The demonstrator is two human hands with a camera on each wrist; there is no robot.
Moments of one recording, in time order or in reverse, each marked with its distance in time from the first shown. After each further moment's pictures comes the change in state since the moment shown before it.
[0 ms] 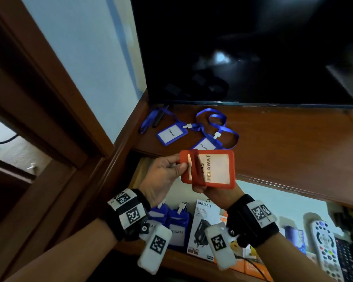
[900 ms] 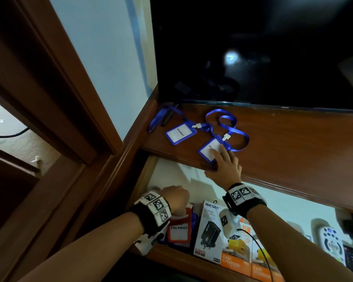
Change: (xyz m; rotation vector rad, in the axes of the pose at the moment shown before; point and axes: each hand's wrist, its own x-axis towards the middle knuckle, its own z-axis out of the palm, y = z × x) left_hand 0.012 -0.056 -0.018 1.710 -0.445 -0.428; right_hand 0.067 0.030 -0.085 -1.764 0.419 0.153
